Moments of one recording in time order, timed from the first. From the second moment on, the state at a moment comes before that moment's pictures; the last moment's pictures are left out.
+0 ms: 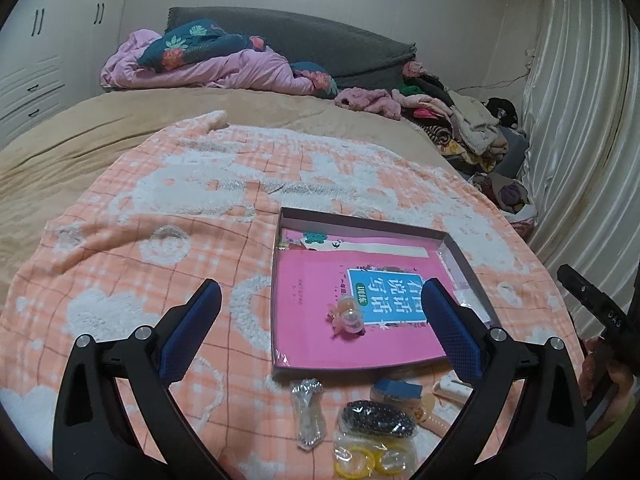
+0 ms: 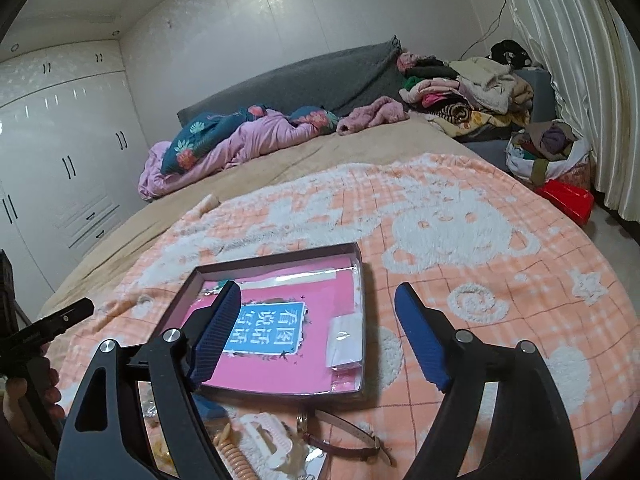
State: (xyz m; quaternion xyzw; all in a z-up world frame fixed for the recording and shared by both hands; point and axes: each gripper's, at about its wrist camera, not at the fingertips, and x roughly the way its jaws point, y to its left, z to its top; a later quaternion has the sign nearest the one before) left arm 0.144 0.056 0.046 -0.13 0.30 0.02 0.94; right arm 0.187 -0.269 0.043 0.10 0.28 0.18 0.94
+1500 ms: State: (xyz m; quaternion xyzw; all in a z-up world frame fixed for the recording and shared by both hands) left arm 0.057 0.044 0.053 -0.11 0.32 0.01 0.94; right arm 0.083 -0.226 0.065 -0.01 0.28 0.26 0.92
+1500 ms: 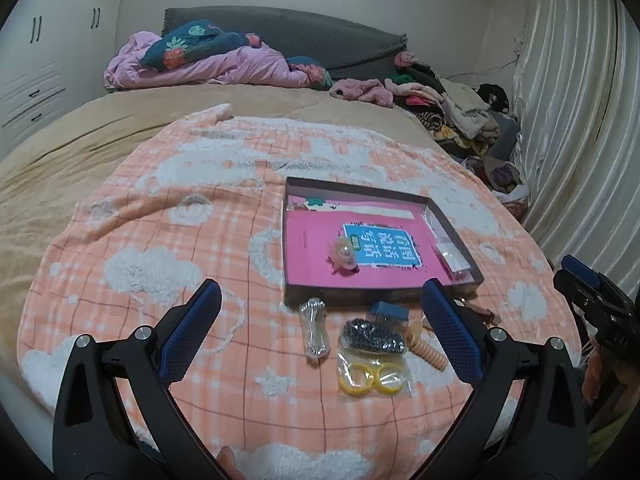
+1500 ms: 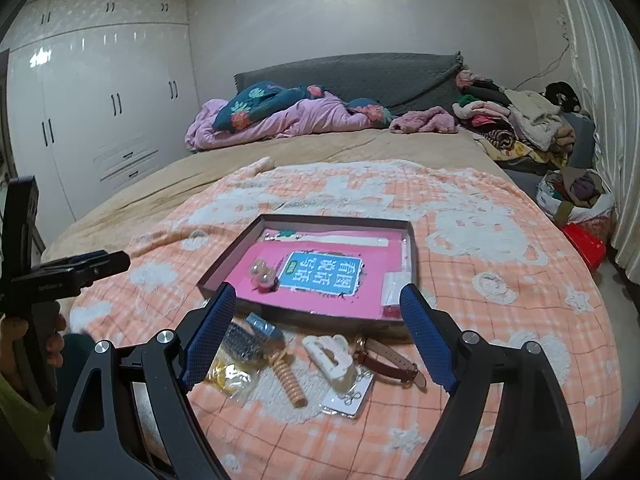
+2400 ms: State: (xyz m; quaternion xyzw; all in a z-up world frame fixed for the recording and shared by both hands) left arm 0.057 0.038 -0.010 -0.09 0.39 0.01 0.92; right arm 0.070 -0.180 0.002 -0.08 0.35 0.32 0.88
